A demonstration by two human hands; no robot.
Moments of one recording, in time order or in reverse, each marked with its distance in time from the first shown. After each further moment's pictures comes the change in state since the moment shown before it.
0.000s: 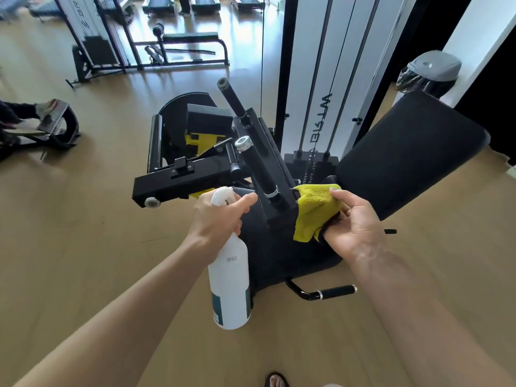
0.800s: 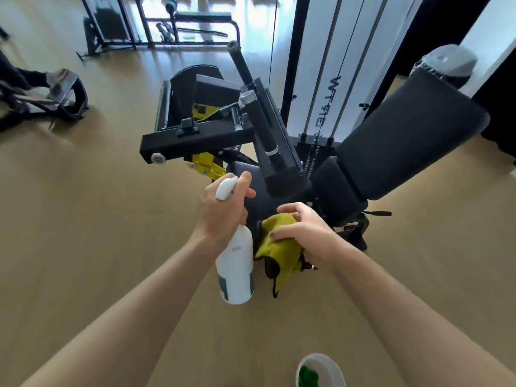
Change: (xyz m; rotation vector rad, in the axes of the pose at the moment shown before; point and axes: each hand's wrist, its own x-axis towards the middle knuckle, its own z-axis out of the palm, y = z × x) left_hand -0.085 -0.042 0.023 -0.122 0.115 0.143; right_hand -0.038 0.071 -0.067 -1.216 -0.383 -0.044
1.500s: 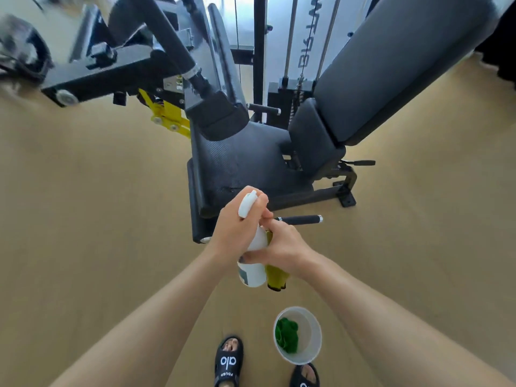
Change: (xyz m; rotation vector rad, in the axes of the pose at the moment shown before) left_hand -0.081 -0.113 0.169 0.163 -0.265 -0.114; right_hand 0.009 0.187 -0.054 -0.325 -0.082 -0.084
